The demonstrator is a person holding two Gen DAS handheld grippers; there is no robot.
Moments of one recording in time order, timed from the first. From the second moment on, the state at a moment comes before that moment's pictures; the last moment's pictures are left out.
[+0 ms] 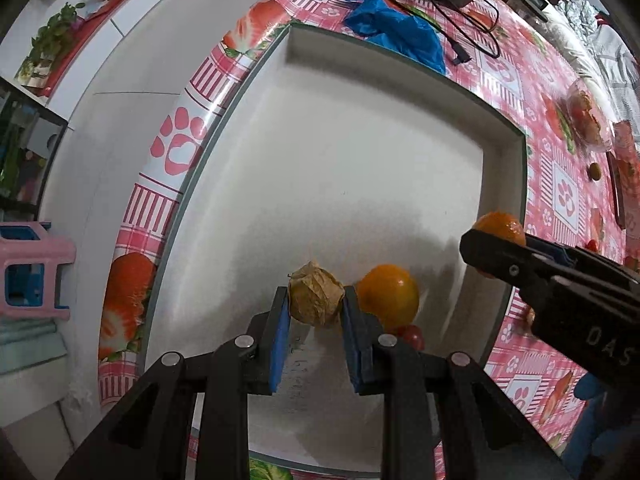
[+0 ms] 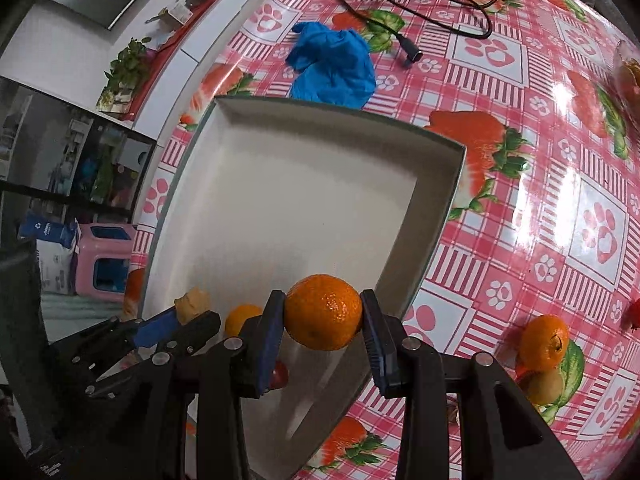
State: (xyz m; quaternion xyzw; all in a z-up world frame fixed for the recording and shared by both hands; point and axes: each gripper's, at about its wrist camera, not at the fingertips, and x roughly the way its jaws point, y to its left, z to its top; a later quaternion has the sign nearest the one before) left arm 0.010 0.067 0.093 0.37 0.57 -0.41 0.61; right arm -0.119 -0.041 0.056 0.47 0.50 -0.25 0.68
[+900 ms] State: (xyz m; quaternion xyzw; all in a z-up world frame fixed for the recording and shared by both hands) left arm -0.030 0.079 0.114 0.42 0.52 -0.42 0.62; right arm -0.128 -0.036 0.078 0.48 0.47 -0.26 0.69
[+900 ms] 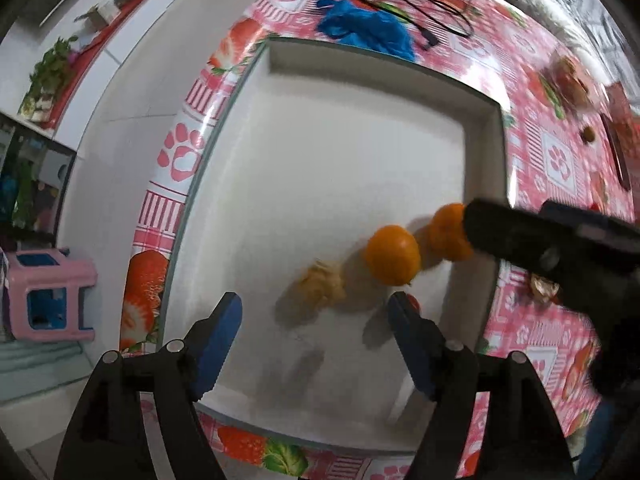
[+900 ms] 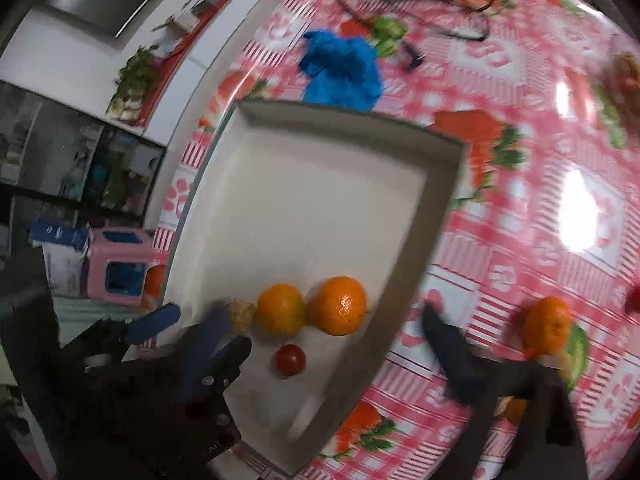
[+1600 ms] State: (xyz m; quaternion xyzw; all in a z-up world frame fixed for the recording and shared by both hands) left arm -0.135 0.073 0.119 0.48 0.49 -0.45 0.57; right arm -0.267 -0.029 0.069 0.49 0.53 -0.37 0.59
